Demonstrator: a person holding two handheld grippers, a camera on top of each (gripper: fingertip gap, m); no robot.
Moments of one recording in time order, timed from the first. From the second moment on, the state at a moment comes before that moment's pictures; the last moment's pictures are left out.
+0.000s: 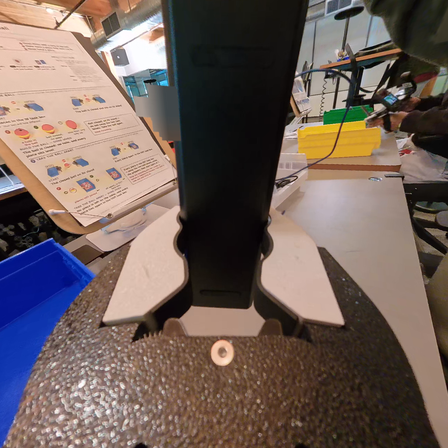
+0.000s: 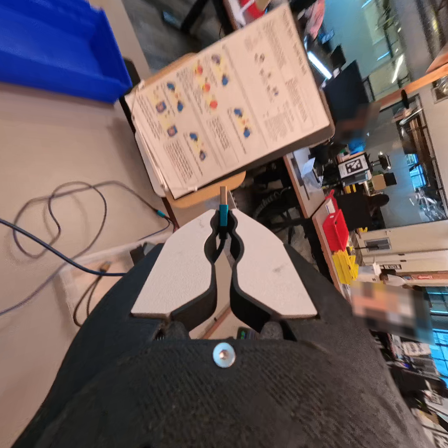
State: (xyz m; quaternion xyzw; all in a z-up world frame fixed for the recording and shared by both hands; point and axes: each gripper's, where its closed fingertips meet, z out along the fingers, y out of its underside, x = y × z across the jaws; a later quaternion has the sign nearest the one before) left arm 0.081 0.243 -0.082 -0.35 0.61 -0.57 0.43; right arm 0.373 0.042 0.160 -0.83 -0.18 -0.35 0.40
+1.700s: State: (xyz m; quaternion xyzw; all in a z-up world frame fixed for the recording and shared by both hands) left arm 0.102 0.245 -0.130 -0.37 0.64 -0.57 0.37; right arm 0.491 0.169 -0.244 -0.96 0.16 -0.21 0.07
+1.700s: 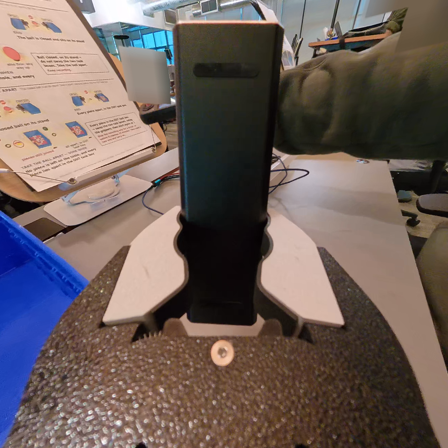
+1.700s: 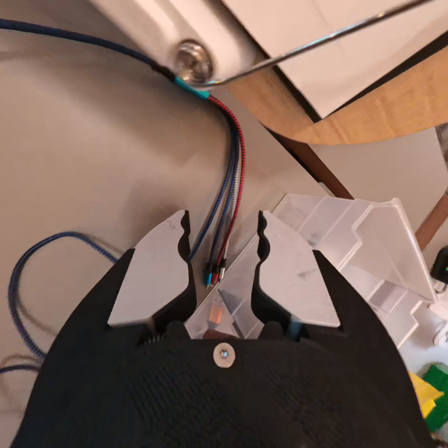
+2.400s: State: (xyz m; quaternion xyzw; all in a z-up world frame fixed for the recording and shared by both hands) left arm 0.102 0.246 -0.120 -0.34 0.57 -0.66 0.35; right arm 0.503 0.174 -0.275 -0.97 0.19 -0.17 0.03
